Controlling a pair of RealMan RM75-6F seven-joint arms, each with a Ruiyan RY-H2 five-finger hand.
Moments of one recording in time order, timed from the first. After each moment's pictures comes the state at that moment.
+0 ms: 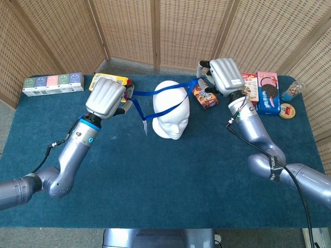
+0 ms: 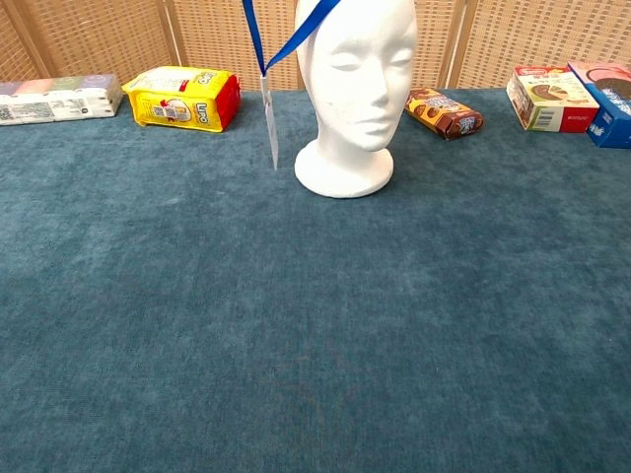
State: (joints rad) left arm -1.01 -1.23 -0.34 -1.69 0.96 1.10 0.51; right arm 1.03 -1.21 0.43 -1.37 -0.97 0.85 -0.01
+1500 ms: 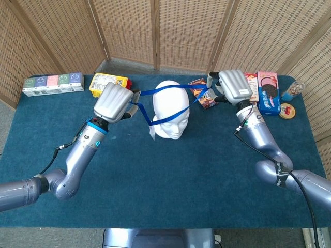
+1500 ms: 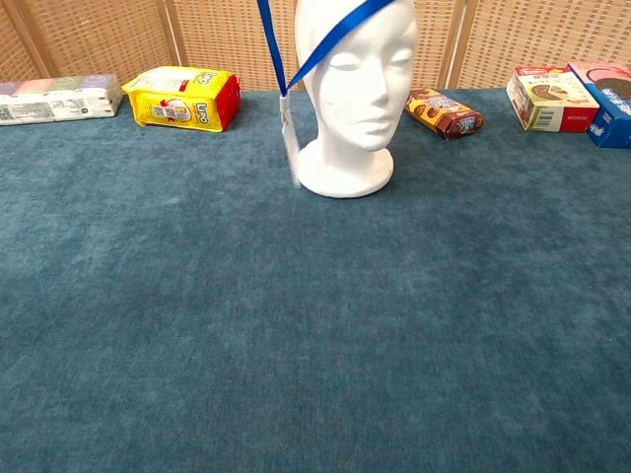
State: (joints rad) left arm -1.04 -1.28 -0.33 -1.69 0.94 1.10 0.58; right arm 0.96 -1.22 0.38 -1.37 -1.02 0.85 0.00
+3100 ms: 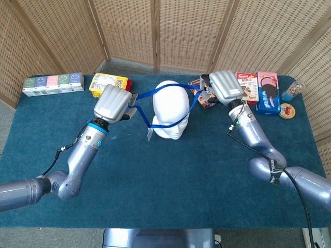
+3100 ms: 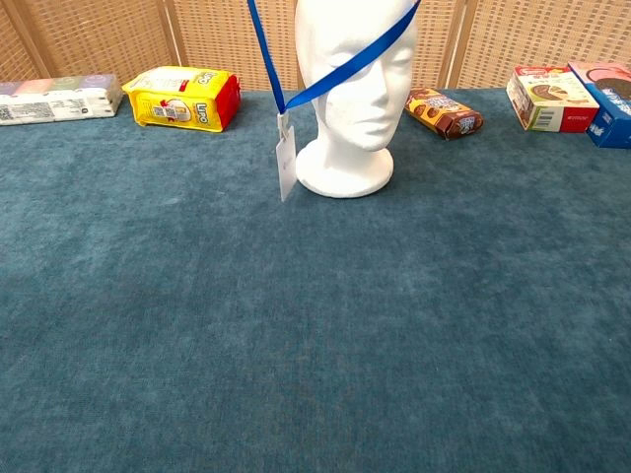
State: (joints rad) left arm -1.05 -1.30 -0.31 -1.68 0.86 1.10 0.66; right arm 1.01 -1.24 0.37 -1.35 -0.98 0.79 -0.09
